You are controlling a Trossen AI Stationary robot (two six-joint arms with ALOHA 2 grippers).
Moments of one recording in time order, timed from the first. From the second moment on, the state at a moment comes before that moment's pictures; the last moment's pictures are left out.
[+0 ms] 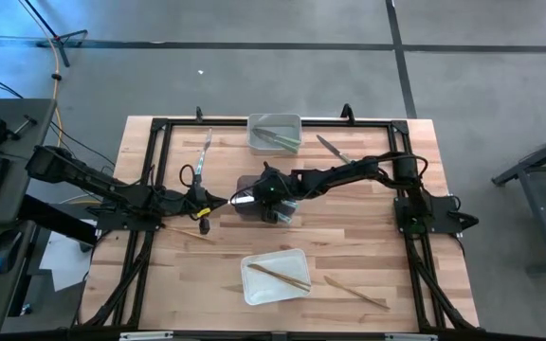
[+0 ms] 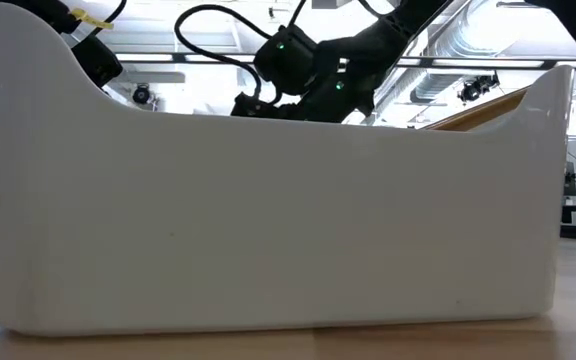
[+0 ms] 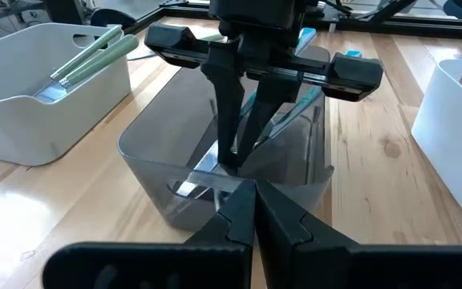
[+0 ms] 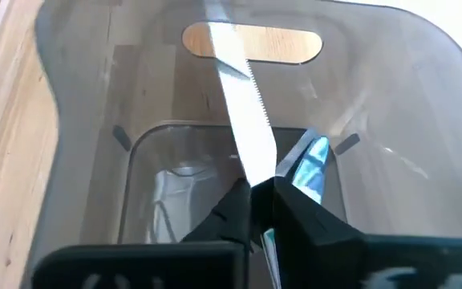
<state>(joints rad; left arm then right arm) -0.23 0.89 0.10 0.42 -0.46 -0.17 -0.07 2.09 1.33 -0.03 -0.01 -0.06</state>
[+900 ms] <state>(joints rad) -0.23 0.89 0.10 0.42 -0.46 -0.17 -0.06 2.05 1.33 -0.07 0.01 0.03</state>
